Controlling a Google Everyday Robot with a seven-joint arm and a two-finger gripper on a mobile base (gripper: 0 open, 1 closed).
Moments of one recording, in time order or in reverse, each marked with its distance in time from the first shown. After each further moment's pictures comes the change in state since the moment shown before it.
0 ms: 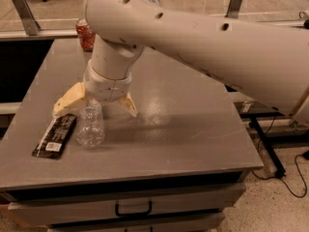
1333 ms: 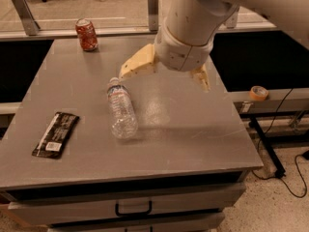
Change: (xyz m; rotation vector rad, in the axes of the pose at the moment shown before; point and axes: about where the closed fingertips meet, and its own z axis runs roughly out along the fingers) arm 0.036 -0.113 -0.140 0.192 -0.218 0.275
